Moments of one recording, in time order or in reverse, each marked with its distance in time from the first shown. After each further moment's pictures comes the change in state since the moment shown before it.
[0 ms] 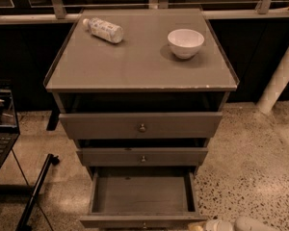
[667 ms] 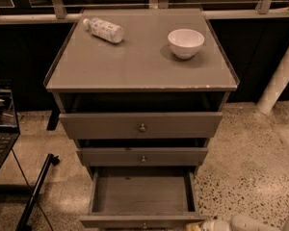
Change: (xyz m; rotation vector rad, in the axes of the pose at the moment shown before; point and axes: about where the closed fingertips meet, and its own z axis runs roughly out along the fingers) arm 0.011 -0.019 0.027 -0.026 0.031 0.041
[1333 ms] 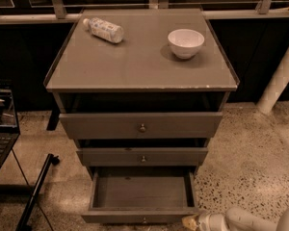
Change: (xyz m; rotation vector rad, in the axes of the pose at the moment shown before) arm -0.031 0.007 0.016 -0.015 -0.022 -0.073
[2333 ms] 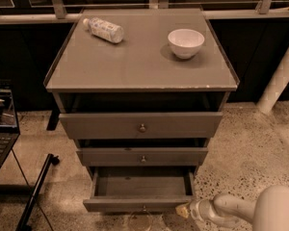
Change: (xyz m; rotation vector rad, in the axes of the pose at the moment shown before) arm -0.044 -0.011 0.030 0.057 0.039 -0.073
